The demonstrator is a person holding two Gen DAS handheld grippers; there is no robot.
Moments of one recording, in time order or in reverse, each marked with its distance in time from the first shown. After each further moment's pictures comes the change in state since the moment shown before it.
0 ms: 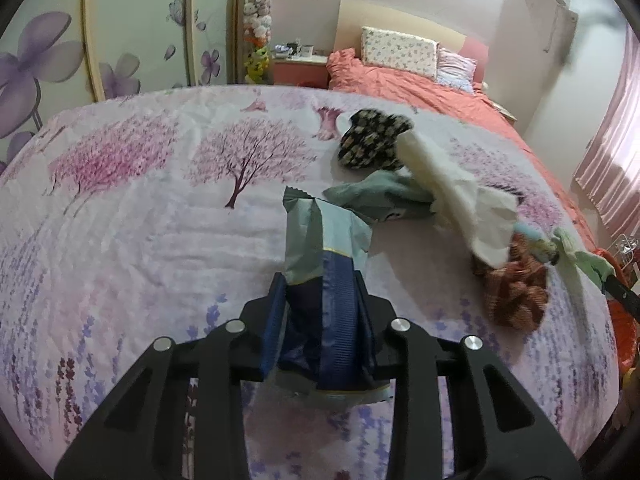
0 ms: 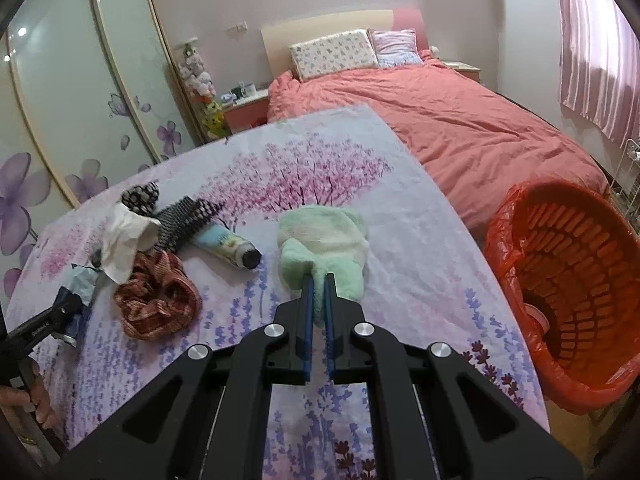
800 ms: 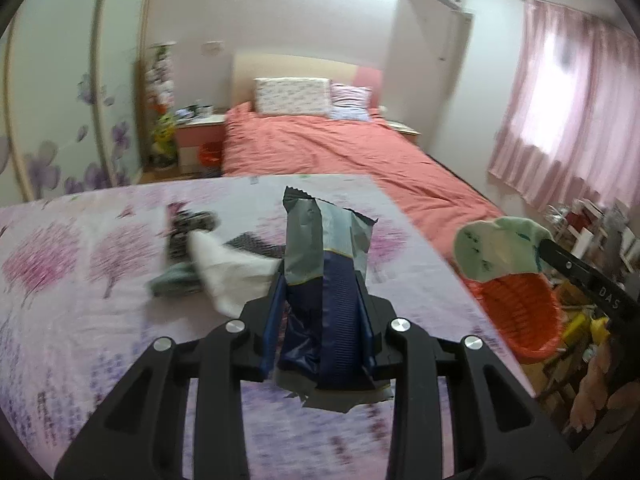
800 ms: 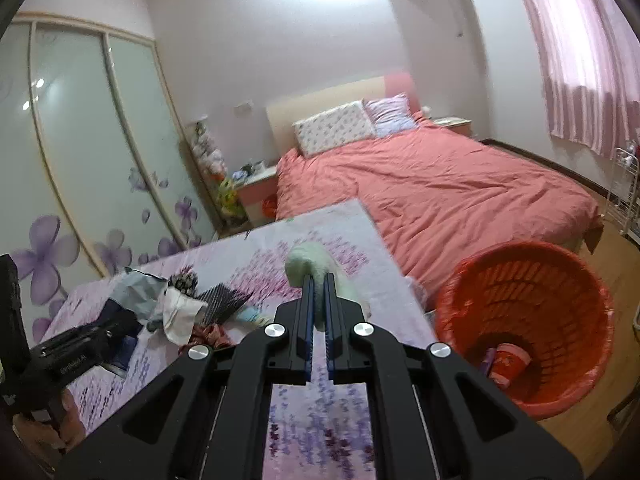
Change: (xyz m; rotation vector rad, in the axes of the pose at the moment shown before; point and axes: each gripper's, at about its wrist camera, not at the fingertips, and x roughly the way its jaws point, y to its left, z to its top) left arm -0.099 -0.156 0.014 0.220 -0.169 -0.281; right arm -0.109 -0.037 0.022 0.078 -0.271 0.033
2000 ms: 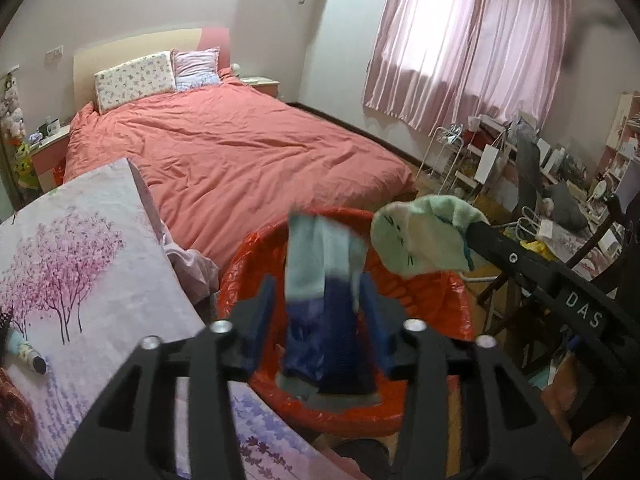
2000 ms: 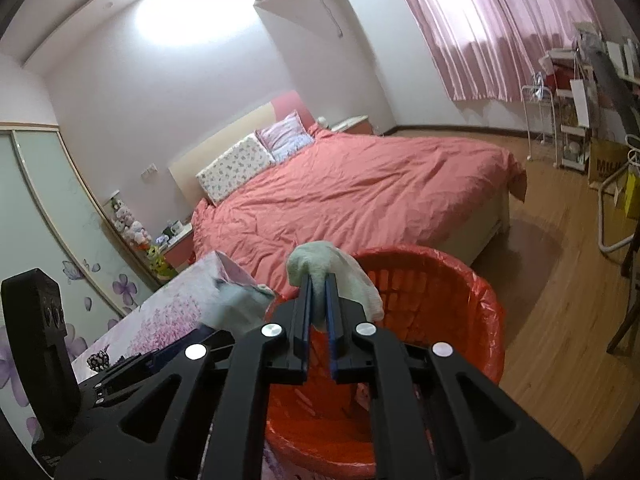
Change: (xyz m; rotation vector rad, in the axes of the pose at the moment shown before) left arm 0.162 -0.267 -0.012 0.259 0.164 -0.367; right arm 0.002 -0.191 -0.004 0.297 -0.064 -0.210
